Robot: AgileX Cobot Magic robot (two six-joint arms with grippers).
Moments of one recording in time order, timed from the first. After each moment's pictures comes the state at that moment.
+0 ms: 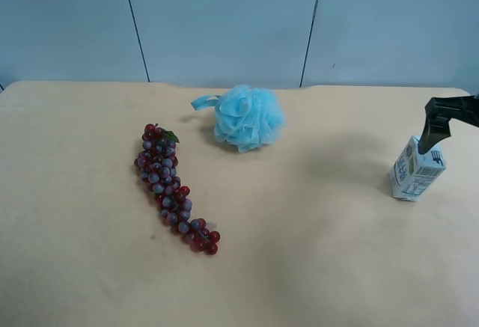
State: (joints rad) left arm 0.10 0.00 -0.50 0.01 1.05 0.01; right arm -0.14 1.49 -0.94 0.06 0.89 0.13
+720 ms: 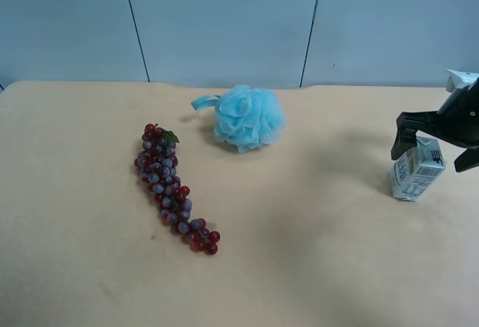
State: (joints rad) left arm 0.10 0.00 -0.50 0.01 1.05 0.01; right arm -0.14 1.67 -0.94 0.10 0.70 0.08
